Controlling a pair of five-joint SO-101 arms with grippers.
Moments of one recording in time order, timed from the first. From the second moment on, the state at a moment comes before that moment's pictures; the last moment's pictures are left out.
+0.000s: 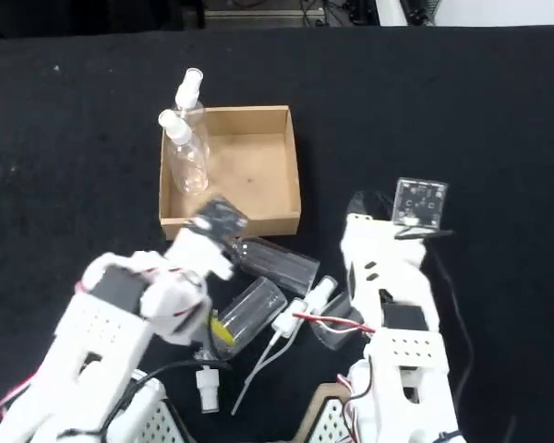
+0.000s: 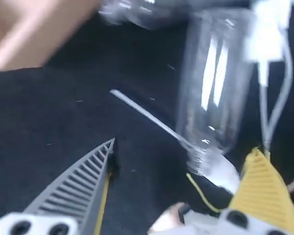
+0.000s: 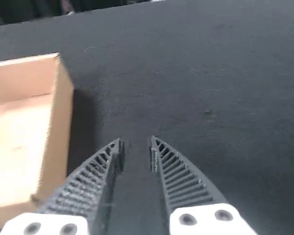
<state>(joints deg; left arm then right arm) 18.6 -53.6 53.8 80.0 -21.8 5.2 -59.8 88.2 7.1 -3.5</state>
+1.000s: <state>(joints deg) 30.4 -24.3 52.4 56.3 -20.0 6.4 -59.8 88.2 7.1 -3.5</state>
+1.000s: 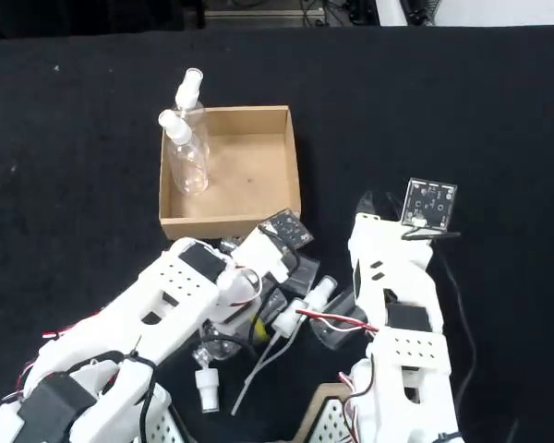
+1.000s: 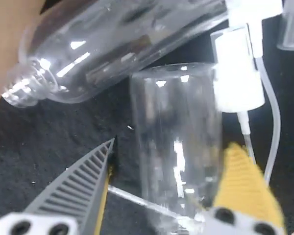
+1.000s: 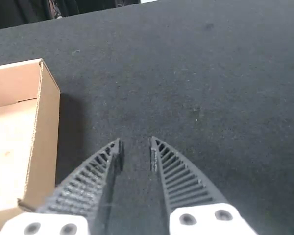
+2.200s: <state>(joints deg) -40.6 -23.3 25.2 82.2 -38.5 6.4 -59.8 88.2 7.1 -3.5</state>
